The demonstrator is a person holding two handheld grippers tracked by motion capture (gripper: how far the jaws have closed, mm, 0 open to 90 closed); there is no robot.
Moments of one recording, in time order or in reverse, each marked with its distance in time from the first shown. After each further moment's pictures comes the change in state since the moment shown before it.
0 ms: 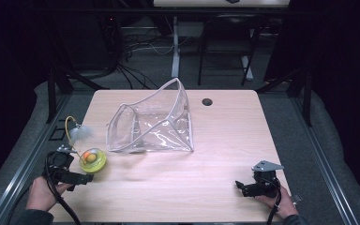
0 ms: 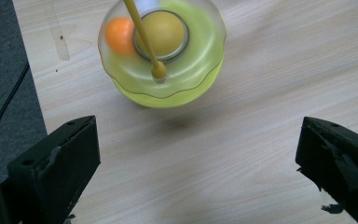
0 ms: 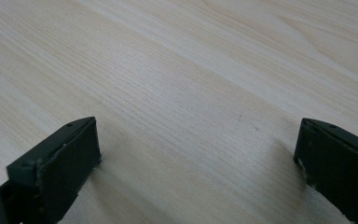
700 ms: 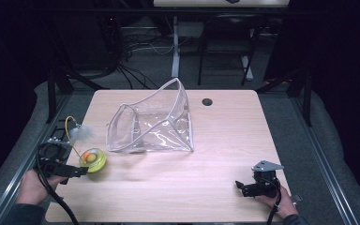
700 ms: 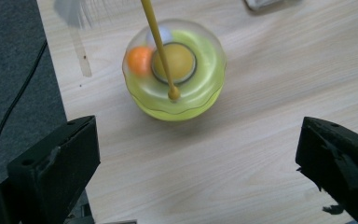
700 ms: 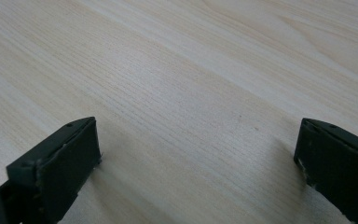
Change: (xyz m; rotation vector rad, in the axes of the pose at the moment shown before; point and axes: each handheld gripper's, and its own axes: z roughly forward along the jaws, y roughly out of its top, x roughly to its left) left arm 0.008 0.019 -0.031 -0.024 -0.009 -0.016; right arm -0.001 0.000 0.000 0.006 0.001 -0.006
